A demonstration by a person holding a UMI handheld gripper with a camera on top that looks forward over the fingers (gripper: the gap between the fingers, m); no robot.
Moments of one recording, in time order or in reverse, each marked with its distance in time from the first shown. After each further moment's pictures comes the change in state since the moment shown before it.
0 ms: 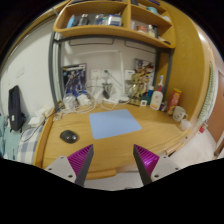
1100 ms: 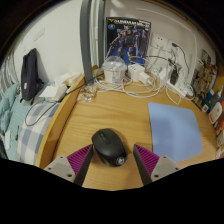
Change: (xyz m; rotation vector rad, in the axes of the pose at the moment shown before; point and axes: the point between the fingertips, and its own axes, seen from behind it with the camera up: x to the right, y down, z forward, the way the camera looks) arm -0.215 0.036 0.201 -0.319 -0.318 -0.266
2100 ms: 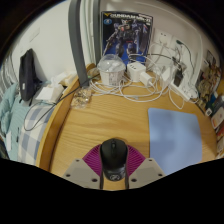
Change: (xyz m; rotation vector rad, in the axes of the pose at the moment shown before) arm 0.013 -0.023 0.019 -0.067 -0.024 0.001
